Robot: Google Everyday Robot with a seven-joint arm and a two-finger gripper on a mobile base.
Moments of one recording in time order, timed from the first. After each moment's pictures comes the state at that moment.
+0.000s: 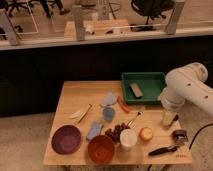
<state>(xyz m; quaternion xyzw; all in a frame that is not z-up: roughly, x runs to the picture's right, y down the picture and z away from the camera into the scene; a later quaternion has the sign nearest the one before) 0.286 0.111 0.684 -0.28 0.02 0.02 0.96</state>
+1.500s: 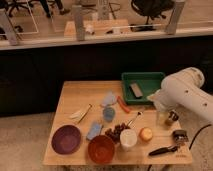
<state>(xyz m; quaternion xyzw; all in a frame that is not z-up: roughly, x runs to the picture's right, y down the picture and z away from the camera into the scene) 0.221 0.105 0.677 -0.22 -0.07 -0.11 0.97</state>
